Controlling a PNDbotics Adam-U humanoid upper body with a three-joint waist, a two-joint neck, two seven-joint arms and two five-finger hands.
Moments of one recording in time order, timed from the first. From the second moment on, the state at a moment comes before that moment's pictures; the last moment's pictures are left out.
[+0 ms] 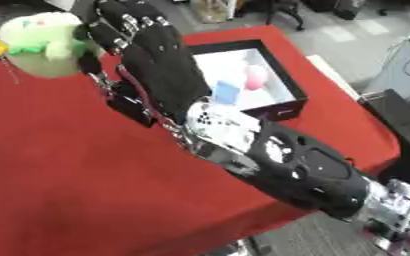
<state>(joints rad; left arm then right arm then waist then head) -0.87 0.14 0.02 -1.23 0.10 -0.27 -0.85 -0.56 -0.55 0.61 -1.98 0.94 0.34 -0.53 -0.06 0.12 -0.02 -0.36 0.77</state>
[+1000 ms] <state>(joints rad) -0.62 0.31 0.20 -1.62 0.26 -0.35 -0.71 -0.36 -0.70 0.14 -1.69 0.66 0.58 -0.53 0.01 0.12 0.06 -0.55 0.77</state>
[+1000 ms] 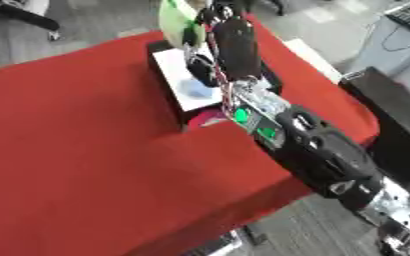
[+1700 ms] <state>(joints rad) -0.46 0.25 0.29 -1.83 0.25 -0.22 -0.64 -0.41 -0.80 0.12 -1.34 0.43 0.77 -0.34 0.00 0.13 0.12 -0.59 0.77</state>
